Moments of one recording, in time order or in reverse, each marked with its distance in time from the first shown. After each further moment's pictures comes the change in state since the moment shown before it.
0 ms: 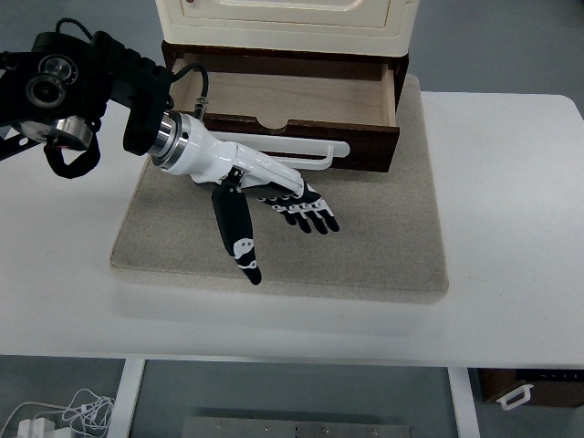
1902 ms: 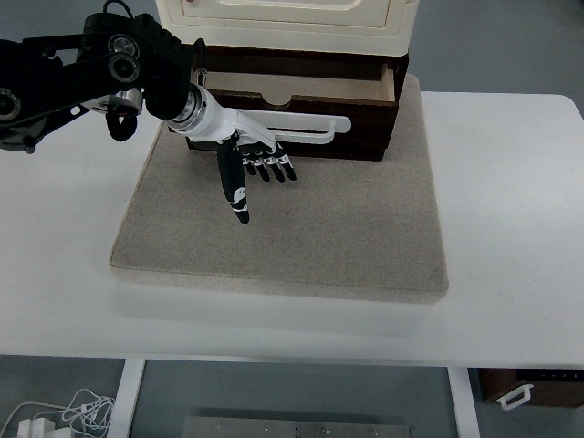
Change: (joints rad) left arm -0.003 -0.216 0.015 0.393 0.133 0.000 0.154; right arm 0.000 0.000 0.000 0.000 0.000 0.000 0.000
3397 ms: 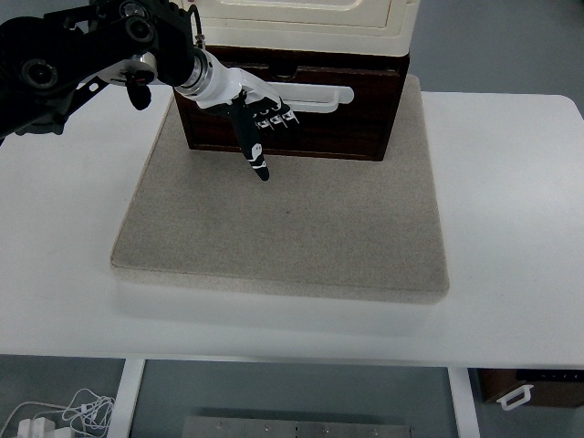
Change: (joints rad) left arm 0.014 -0.113 -0.097 0.272 -0.001 0.002 -0.023; right arm 0.000 0.000 0.000 0.000 0.000 0.000 0.000
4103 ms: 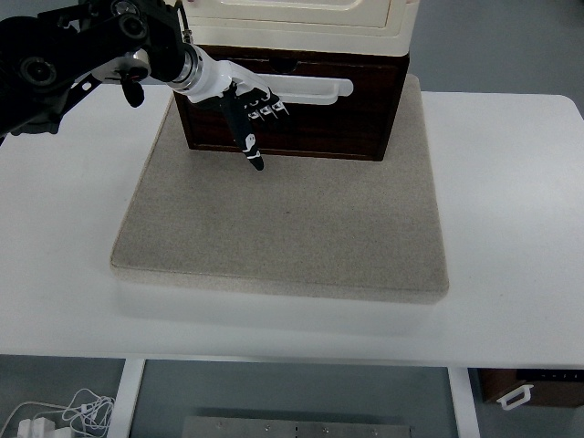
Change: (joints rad) left arm 0.009 0.001 -0.003 0.050 0.000 0.031 -0.010; right arm 0.000 0.000 0.000 0.000 0.000 0.000 0.000
